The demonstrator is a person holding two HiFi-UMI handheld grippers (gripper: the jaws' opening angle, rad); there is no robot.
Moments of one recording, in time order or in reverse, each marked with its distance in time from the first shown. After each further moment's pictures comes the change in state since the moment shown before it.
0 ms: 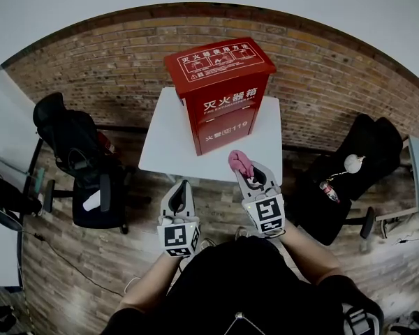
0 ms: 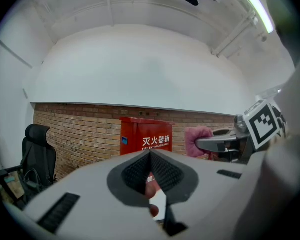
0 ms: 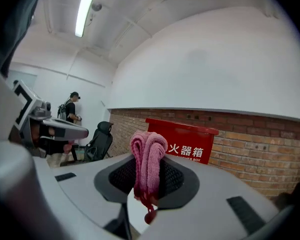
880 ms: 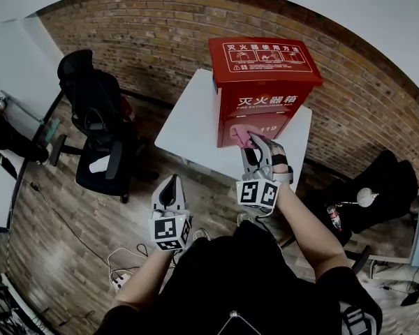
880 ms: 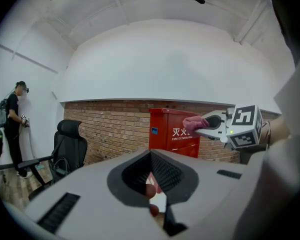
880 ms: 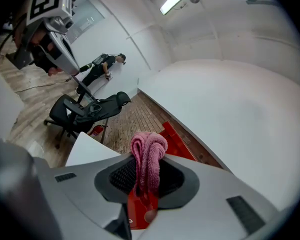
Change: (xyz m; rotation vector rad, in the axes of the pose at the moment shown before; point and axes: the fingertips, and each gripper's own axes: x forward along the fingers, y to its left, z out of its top) left arm -0.021 0.073 -0.031 -0.062 0.053 0.291; right arm 0.114 0.008 0.018 -0.792 -0.014 0.002
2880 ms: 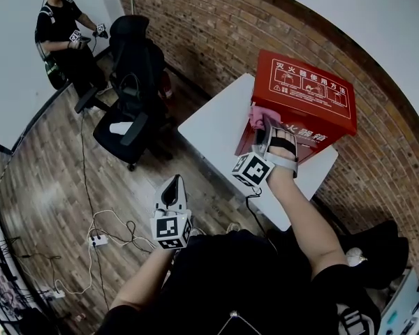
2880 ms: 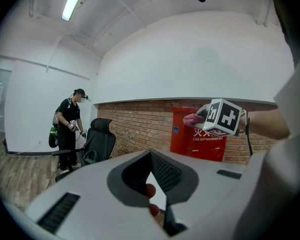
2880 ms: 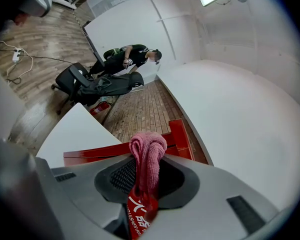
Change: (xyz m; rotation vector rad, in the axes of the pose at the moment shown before) left arm -0.021 -0.001 -0.012 -0.100 -0.014 0.372; right arm 0.113 -0.023 0.011 -0.341 0.107 0.042
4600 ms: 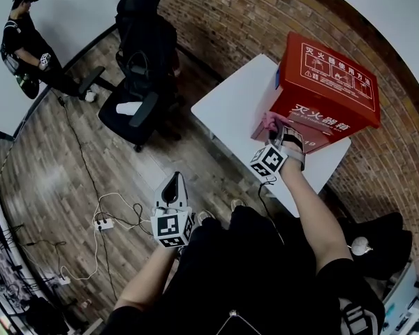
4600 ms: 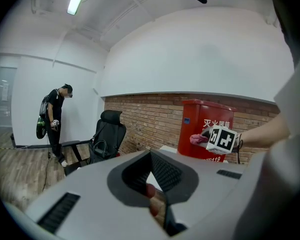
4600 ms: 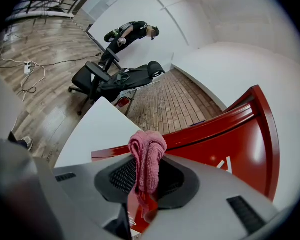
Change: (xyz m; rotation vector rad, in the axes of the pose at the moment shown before) left arm -0.033 0.066 -0.035 -0.039 0.074 0.051; right arm 0.037 0.137 -0.024 0.034 0.063 0.237
